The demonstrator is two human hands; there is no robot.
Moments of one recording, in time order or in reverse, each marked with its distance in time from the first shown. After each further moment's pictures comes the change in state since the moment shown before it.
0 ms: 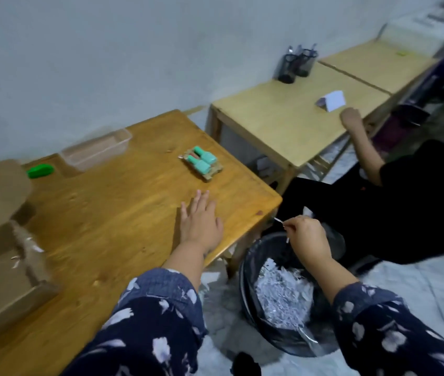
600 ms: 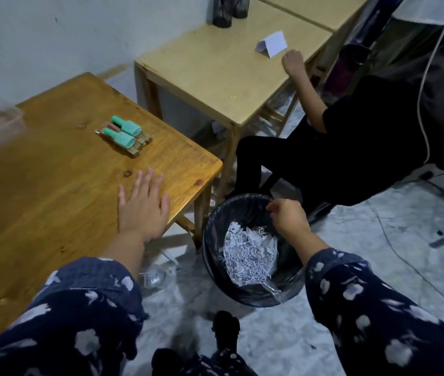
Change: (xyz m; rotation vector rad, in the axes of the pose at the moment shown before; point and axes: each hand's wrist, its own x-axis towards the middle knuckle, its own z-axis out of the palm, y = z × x) left_hand 0.015 0.007 0.042 0.206 0.025 0.088; right_hand -0.020 0.108 0.013 0.050 -0.184 0.353
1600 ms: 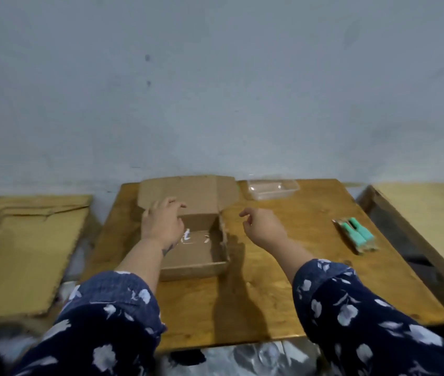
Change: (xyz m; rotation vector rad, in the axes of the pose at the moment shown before) left_hand -0.240 -0.290 -0.175 -0.133 0.379 -0.770; right_hand -0.173 -0.463 0.062 -0.037 -0.294 -1.019
